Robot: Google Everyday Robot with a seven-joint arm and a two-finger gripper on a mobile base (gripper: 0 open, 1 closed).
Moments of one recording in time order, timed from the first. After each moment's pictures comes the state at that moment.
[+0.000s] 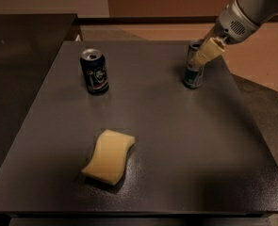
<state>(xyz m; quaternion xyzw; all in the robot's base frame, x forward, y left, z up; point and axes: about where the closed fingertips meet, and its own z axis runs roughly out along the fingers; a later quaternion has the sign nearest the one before) 0.610 -0.182 0.923 -0.51 0.81 0.13 0.24</state>
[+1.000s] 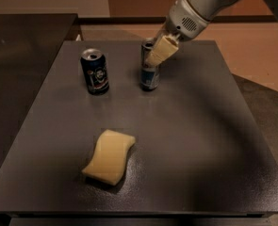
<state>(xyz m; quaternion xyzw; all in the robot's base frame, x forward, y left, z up) 0.595 -0.058 0.937 -0.60 0.74 0.17 0.25</state>
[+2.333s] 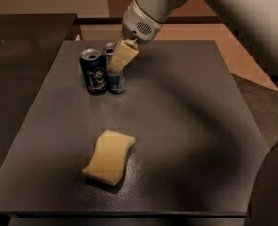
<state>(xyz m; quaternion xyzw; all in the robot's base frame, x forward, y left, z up) 0.593 0.043 0.924 -0.66 0.69 0.19 0.23</state>
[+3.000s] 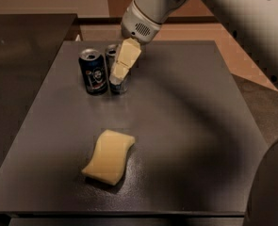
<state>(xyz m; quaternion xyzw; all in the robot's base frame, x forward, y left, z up) 0.593 0.047 0.922 -0.67 0.68 0.19 0.23</state>
